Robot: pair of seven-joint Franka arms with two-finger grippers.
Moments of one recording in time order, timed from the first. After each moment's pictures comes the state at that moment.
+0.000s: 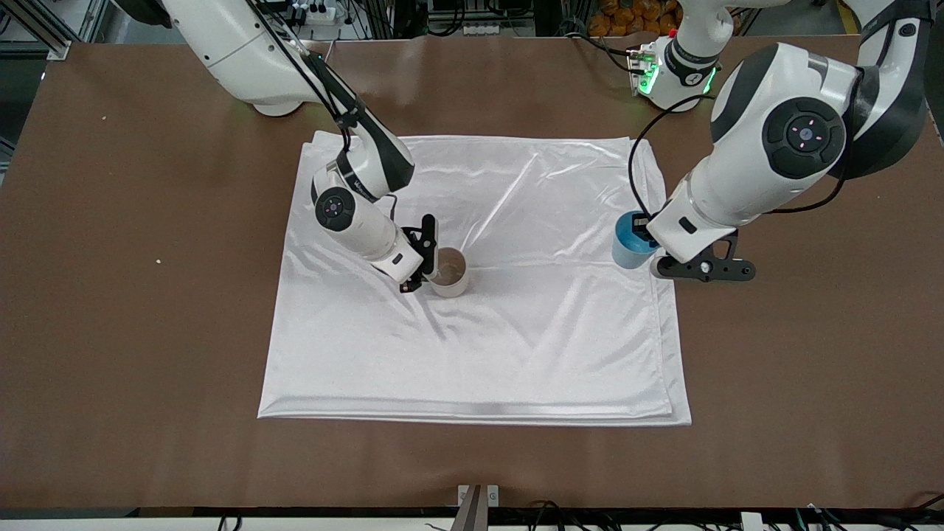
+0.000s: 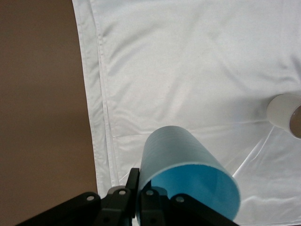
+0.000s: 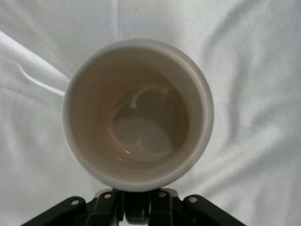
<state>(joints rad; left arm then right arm) -0.10 0.29 -0.34 -1.49 0.03 1.66 -0.36 0.39 0.58 0.23 -1.91 0.22 2.62 -1.18</state>
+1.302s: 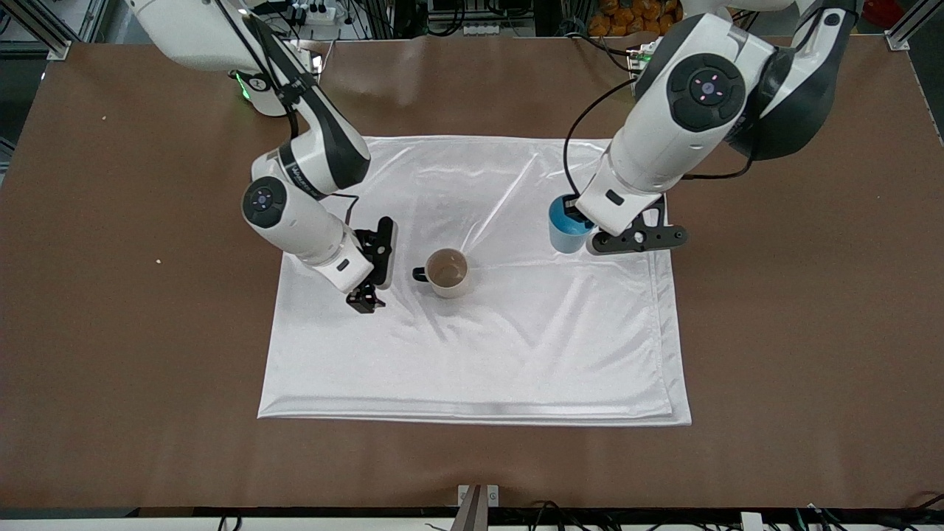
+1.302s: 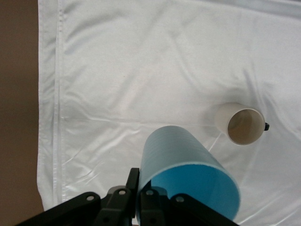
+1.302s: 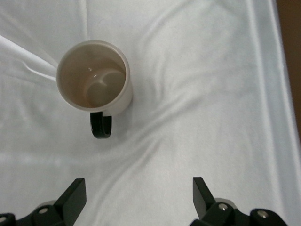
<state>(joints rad) -0.26 0.30 -0.34 -1.47 -0.02 1.72 -0.70 0.27 0.41 0.21 -1.86 0.22 2.40 -1.20</state>
